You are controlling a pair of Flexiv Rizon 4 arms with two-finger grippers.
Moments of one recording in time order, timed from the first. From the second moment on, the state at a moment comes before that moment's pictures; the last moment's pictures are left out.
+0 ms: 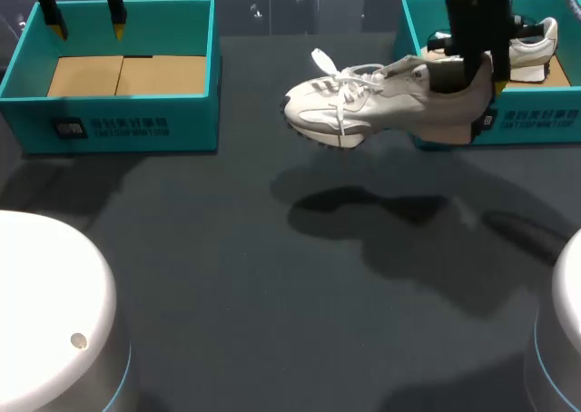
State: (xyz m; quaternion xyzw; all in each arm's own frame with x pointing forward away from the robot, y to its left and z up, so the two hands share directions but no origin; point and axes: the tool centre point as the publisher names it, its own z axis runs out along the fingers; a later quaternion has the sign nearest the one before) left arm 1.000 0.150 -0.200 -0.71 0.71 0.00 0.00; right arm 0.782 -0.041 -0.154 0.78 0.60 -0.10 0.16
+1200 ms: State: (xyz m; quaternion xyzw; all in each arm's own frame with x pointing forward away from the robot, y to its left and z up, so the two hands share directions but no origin) left arm 1.000 0.150 -0.200 -0.71 0.71 0.00 0.00; right arm 0.705 0.044 -0.244 0.75 0.64 -0.08 0.17
